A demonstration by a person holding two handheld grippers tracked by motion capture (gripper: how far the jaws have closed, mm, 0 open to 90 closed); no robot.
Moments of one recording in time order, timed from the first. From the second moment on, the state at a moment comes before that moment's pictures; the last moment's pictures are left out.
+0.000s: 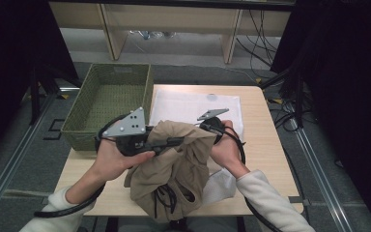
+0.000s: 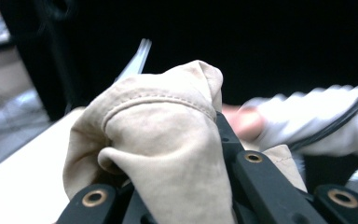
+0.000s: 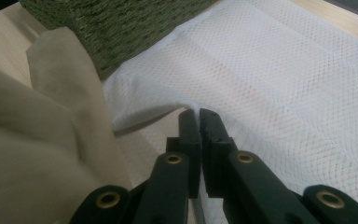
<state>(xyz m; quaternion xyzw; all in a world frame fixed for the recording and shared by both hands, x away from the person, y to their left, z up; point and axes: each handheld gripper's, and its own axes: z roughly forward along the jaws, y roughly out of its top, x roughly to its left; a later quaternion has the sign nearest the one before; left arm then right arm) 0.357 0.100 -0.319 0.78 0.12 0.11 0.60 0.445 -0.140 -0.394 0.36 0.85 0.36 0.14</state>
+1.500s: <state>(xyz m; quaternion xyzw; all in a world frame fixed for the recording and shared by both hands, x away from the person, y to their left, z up) 0.388 0.056 -0.417 0.86 0.18 0.15 0.45 0.429 -0.137 -0.370 0.34 0.83 0.41 0.18</state>
